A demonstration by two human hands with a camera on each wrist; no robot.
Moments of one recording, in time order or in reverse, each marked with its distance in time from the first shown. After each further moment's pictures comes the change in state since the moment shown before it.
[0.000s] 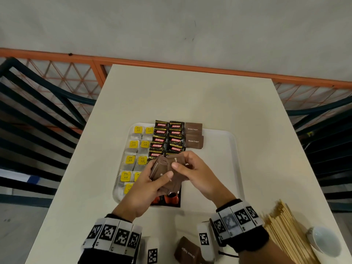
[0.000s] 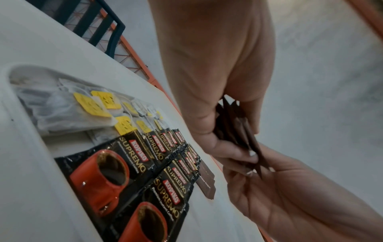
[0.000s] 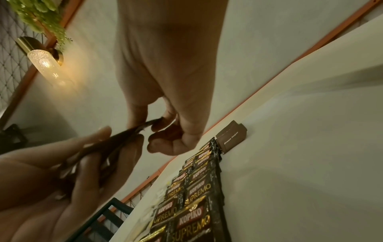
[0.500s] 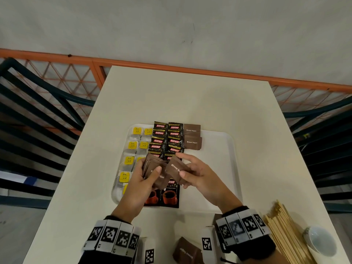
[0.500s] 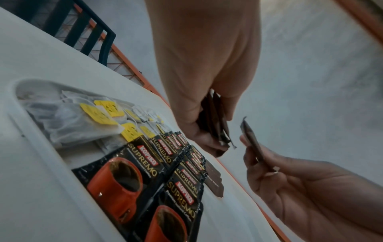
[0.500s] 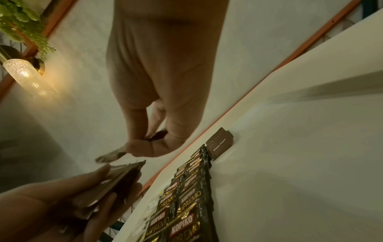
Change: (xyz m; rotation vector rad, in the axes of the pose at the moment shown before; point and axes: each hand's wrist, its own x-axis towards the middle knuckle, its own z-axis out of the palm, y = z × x) left_hand 0.004 -0.007 -0.008 0.061 0.175 0.123; right_hand -0.016 0.001 -0.013 -0.008 -0.104 -0.003
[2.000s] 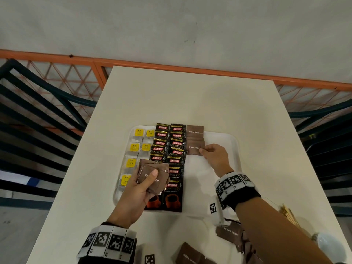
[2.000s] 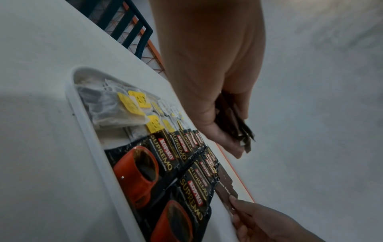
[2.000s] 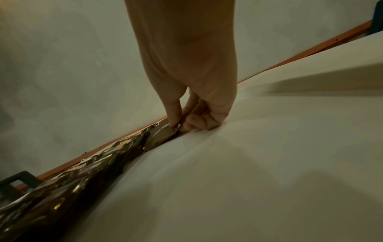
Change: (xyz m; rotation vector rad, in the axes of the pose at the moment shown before) left_hand 0.008 -0.011 -0.017 -0.319 -0.024 -0.186; right_hand 0.094 0.048 -0.068 -0.292 0.642 0.198
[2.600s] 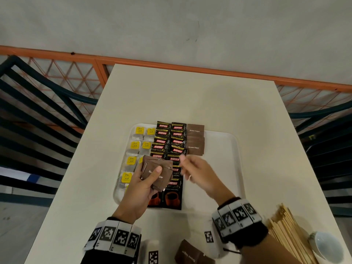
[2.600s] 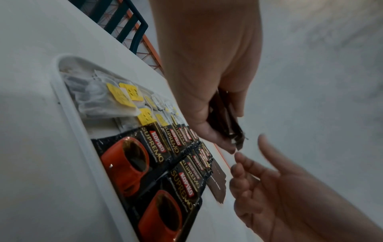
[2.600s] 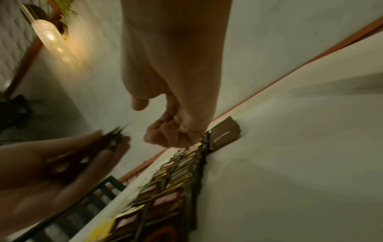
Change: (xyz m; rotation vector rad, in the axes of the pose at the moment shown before) left_hand -0.002 -0.001 0.011 0.020 0.022 0.046; right_hand -0.099 -0.039 0.002 0.021 -0.486 -0.150
